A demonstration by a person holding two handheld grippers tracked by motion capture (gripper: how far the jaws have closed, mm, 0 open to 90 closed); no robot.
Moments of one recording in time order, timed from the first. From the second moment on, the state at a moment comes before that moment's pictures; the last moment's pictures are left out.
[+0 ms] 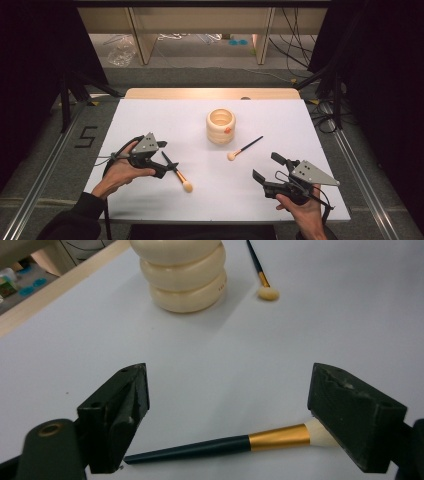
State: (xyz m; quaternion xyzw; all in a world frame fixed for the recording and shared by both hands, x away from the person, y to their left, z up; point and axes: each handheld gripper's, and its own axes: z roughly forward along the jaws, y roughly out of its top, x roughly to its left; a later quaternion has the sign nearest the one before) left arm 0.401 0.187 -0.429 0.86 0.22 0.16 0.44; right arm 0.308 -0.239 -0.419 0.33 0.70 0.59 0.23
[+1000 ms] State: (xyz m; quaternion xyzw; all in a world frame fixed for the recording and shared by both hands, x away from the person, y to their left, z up) left arm 0.431 0.172 -0.454 0.93 0.15 0.09 0.32; right arm 0.309 -0.238 -0.420 0.33 0.70 0.60 0.22
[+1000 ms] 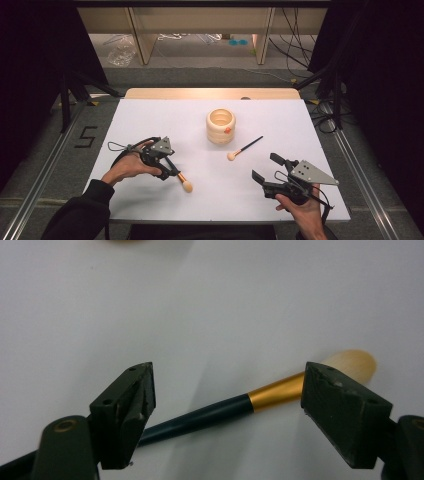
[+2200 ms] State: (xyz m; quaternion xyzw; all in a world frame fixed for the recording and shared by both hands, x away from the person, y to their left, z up) left arm 0.441 0.165 -0.474 0.95 0.15 0.04 0.28; right arm 0.309 -0.238 -0.421 0.33 0.70 0.60 0.21
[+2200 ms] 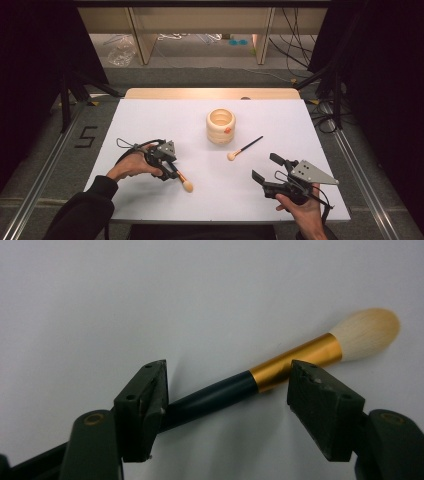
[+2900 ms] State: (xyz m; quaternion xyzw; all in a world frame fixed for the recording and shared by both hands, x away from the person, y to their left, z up) left arm 0.442 0.162 -0.469 0.96 0.14 0.02 0.23; right arm 0.309 -0.238 -0.420 0.33 0.70 0.60 0.21
